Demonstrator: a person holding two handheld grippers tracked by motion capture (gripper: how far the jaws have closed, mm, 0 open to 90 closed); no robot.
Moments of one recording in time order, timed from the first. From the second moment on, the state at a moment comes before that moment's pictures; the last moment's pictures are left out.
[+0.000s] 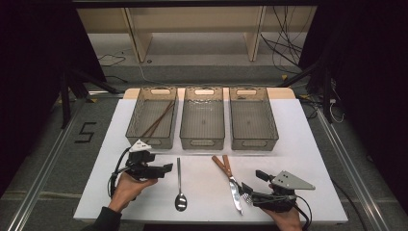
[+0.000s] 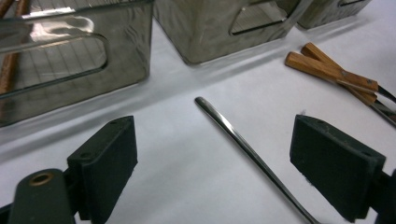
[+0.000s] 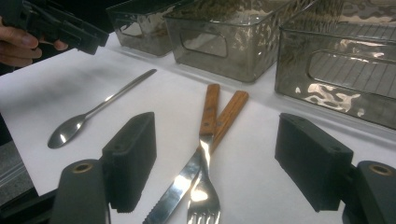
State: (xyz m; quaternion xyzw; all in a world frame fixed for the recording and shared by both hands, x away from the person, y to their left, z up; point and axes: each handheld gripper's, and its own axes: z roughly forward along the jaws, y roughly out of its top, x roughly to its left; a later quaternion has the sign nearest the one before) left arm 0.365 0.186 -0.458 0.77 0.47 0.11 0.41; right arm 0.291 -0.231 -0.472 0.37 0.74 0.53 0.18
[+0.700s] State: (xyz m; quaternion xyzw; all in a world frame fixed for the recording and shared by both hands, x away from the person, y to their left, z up) left arm 0.337 0.160 -0.464 0.78 0.48 0.12 0.38; right arm 0.290 -0.225 -0.473 0.37 0.75 0.52 0.18
